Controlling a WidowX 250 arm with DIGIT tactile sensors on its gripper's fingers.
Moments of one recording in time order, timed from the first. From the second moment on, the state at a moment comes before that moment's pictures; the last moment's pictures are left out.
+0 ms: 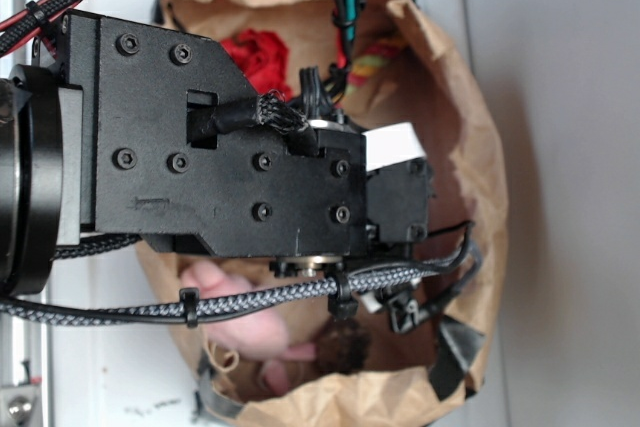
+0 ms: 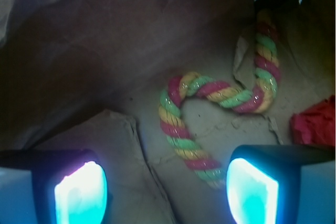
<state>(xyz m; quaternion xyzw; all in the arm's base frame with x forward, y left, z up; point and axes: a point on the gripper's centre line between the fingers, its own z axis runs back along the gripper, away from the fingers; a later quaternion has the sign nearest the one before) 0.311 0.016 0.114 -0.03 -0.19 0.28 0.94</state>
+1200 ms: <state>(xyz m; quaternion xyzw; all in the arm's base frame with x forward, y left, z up) 0.326 0.040 0.069 0.00 -0.20 0.33 0.92</state>
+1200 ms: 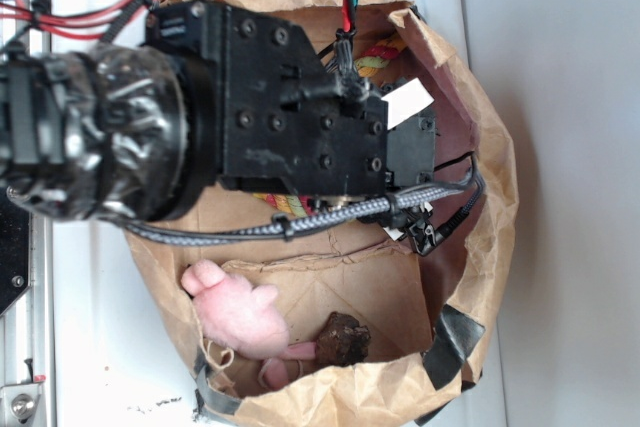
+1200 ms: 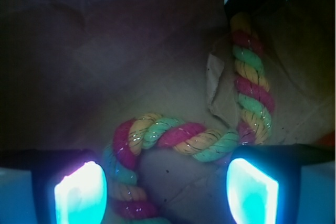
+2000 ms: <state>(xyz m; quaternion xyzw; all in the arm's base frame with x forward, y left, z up) 0.327 0.033 0.044 -0.02 -0.18 0.32 0.93</state>
